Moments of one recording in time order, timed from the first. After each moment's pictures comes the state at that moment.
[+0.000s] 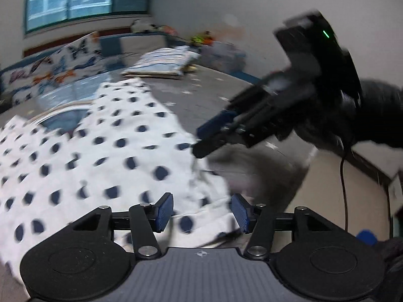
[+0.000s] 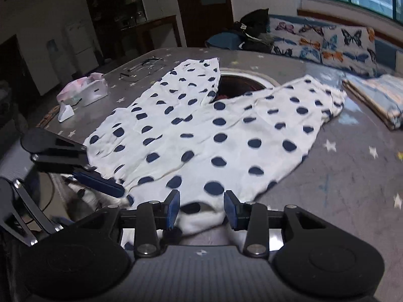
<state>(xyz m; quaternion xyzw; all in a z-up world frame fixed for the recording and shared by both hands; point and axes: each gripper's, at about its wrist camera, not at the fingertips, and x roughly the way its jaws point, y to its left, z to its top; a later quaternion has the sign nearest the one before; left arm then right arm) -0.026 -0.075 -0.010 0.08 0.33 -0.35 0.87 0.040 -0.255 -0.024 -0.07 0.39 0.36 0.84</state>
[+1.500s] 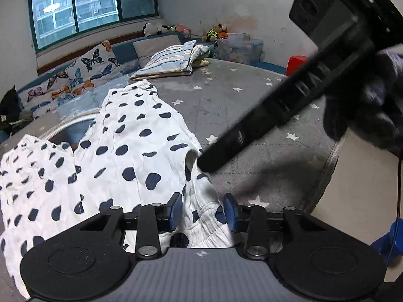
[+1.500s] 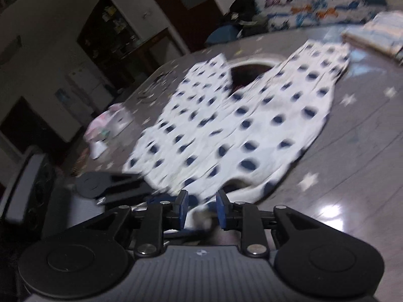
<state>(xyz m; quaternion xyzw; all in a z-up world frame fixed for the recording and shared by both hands) -0.022 -0.117 -0.027 0.15 0.32 -0.28 0.89 0.037 -0.270 -0.017 0.08 0.43 0.37 0.82</state>
